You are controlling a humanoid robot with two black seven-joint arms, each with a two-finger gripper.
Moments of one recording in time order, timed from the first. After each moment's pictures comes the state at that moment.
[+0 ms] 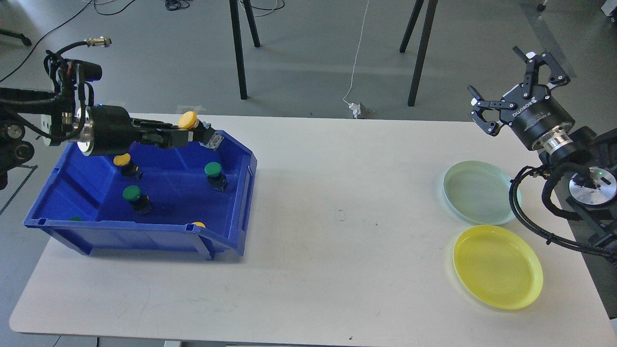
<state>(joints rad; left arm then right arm) -1.22 0.92 -0.03 -1.27 1.25 -0.40 -0.49 0.66 -0.55 0.75 0.90 0.16 0.49 0.19</state>
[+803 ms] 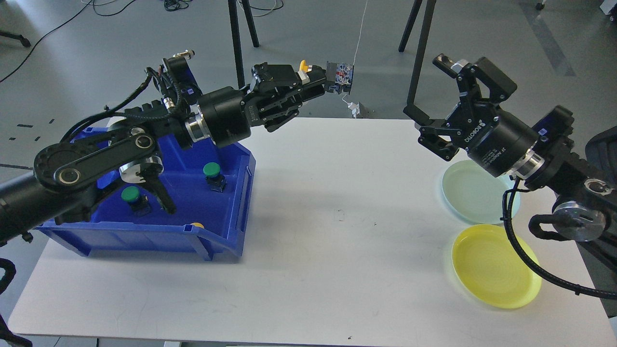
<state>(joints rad) -0.99 0.47 -0.32 -1.18 0.62 -0.42 -0.49 0.64 -0.69 0.57 1.47 -0.40 0.31 0.43</state>
